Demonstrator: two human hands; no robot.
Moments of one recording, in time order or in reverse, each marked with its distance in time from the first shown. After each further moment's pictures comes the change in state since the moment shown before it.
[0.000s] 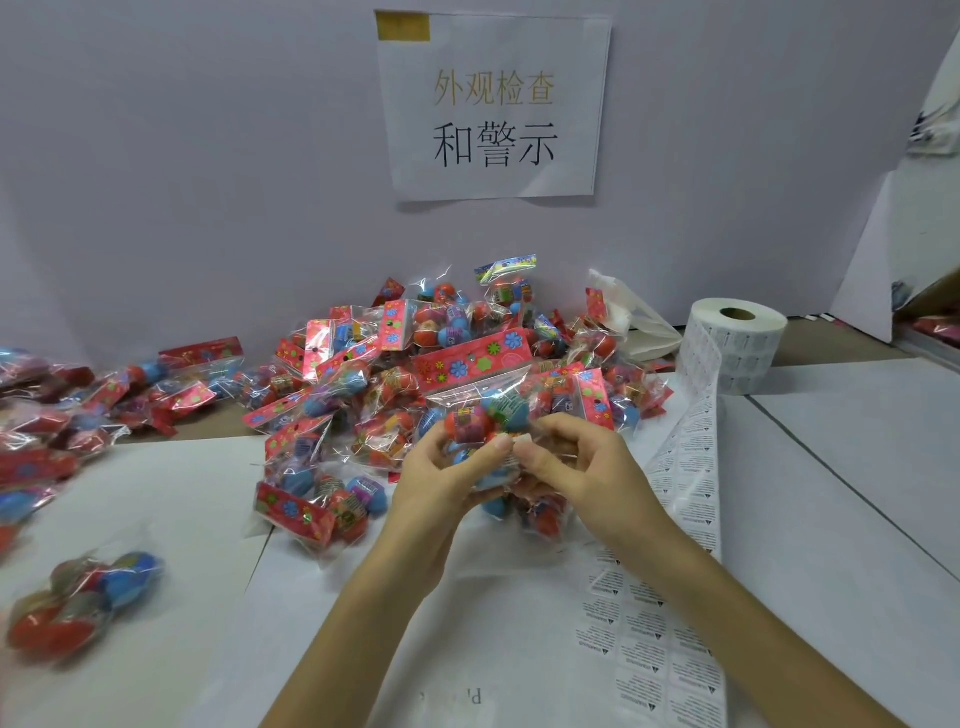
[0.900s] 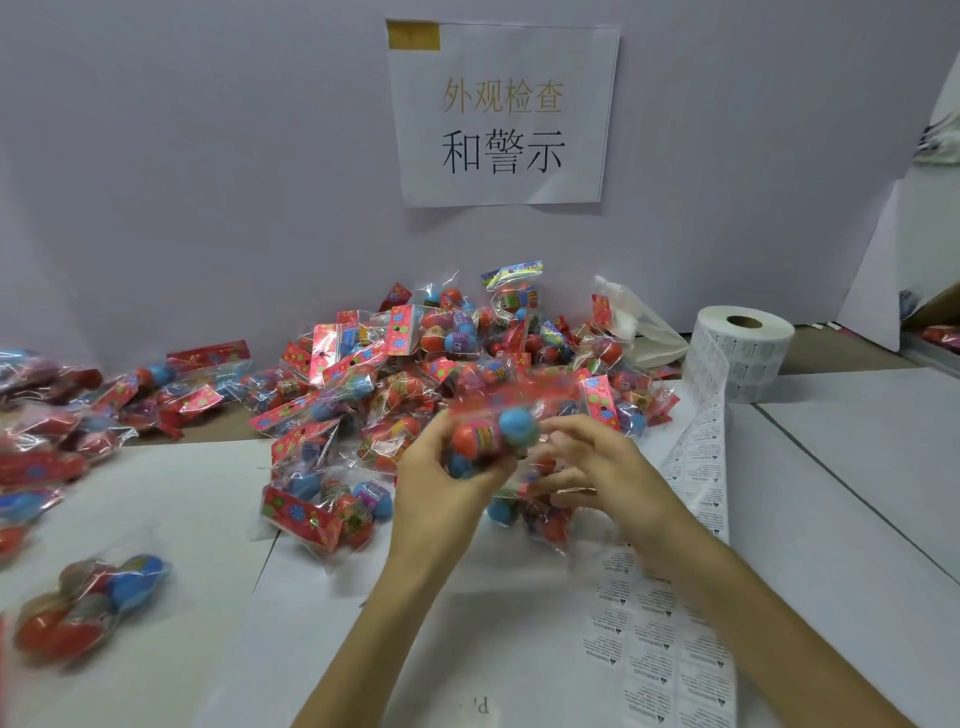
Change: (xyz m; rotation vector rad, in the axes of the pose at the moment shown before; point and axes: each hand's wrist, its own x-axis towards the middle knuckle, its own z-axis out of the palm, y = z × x) left_hand -0.001 -0.001 0.003 0.378 0.206 0.370; right_hand 0.009 -0.006 -0.011 0.071 -0.013 0.245
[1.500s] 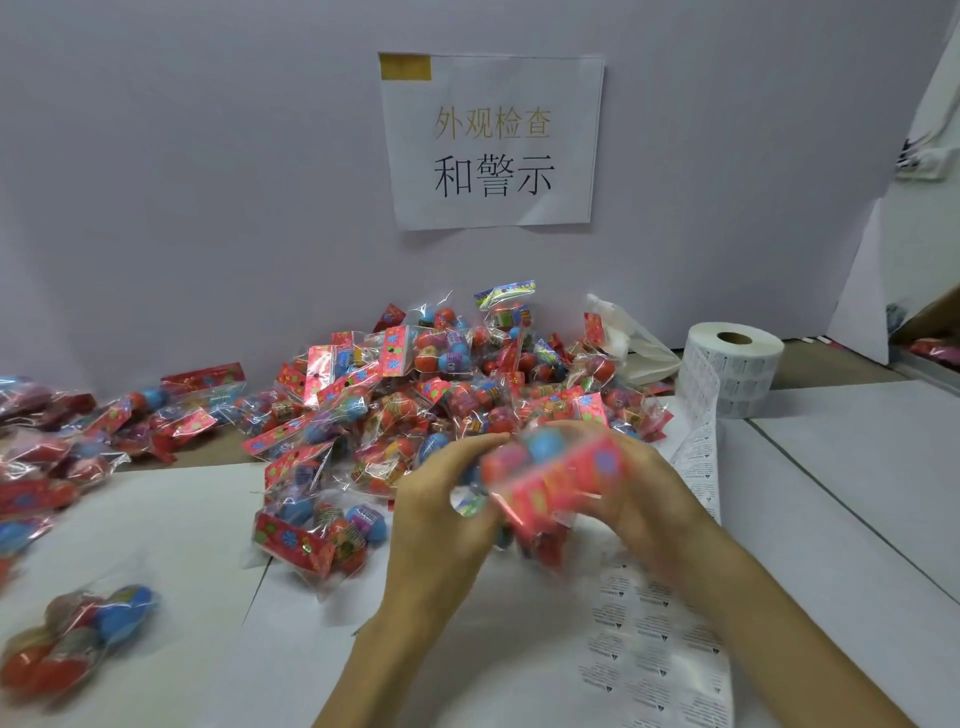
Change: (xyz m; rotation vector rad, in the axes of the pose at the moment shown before) left_hand -0.003 -0.007 0.002 0.350 0.047 0.423; right_hand 0.000 -0.009 -0.016 0.309 0.016 -0.039
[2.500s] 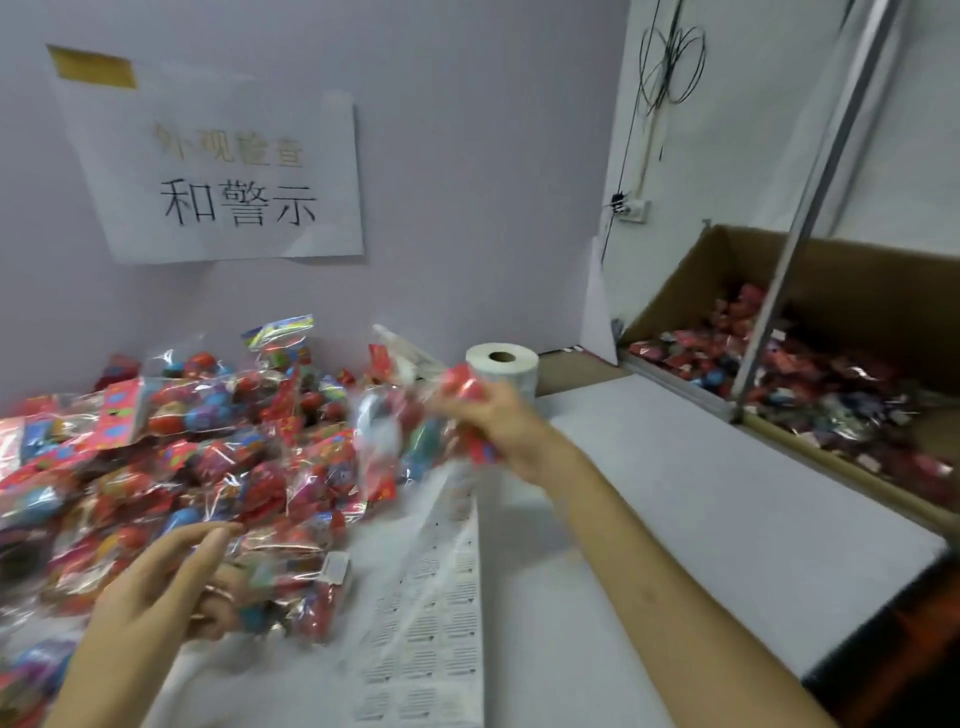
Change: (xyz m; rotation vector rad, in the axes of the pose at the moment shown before) left_hand -0.001 -0.100 -0.002 -0.389 -0.301 -0.555; right_hand 0.031 -0.070 -0.106 -0.293 0.216 -0.084
